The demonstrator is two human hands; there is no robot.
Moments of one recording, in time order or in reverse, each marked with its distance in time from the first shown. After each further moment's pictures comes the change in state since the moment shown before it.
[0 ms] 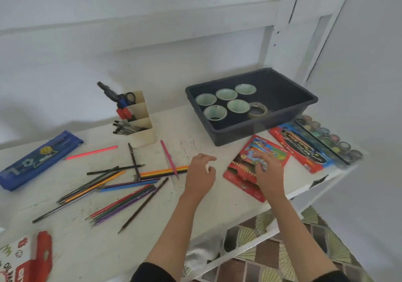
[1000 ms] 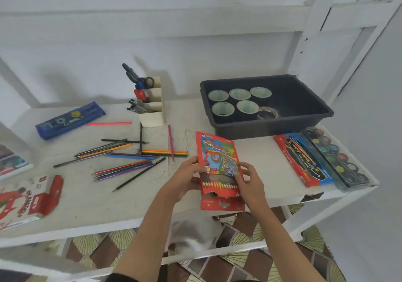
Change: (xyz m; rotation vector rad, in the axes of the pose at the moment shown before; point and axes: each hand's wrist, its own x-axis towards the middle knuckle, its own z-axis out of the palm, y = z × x) left_hand -0.052 0.060 -0.014 -0.700 -0.130 -0.639; right_hand -0.025 0.011 -0.022 0.346 -0.509 0.122
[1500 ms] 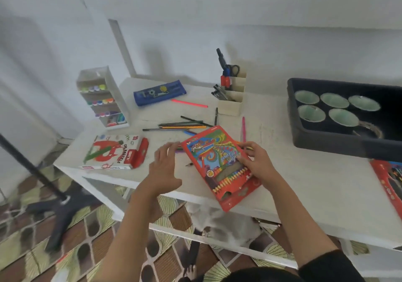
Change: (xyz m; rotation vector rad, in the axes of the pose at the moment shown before) left_hand -0.110 -0.046 -0.190 0.906 0.533 0.090; right_hand 0.023 -0.077 0.141 0.018 -0.541 -0.135
